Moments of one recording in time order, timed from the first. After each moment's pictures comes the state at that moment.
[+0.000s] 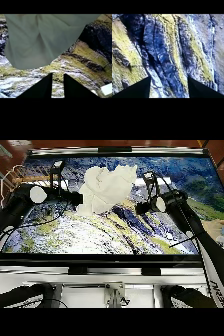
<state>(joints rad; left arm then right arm) -0.33 -1.31 1.31 1.33 -0.84 -1.60 0.37 -1.30 1.21 -1.70 0.97 1.65</state>
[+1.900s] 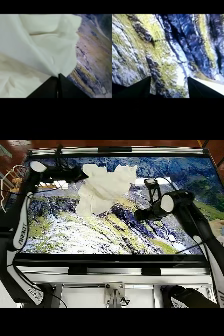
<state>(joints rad) -0.07 -1.92 2.01 0.65 -1.07 -1.25 0.38 -1.21 1.21 -1.53 1.19 1.69</state>
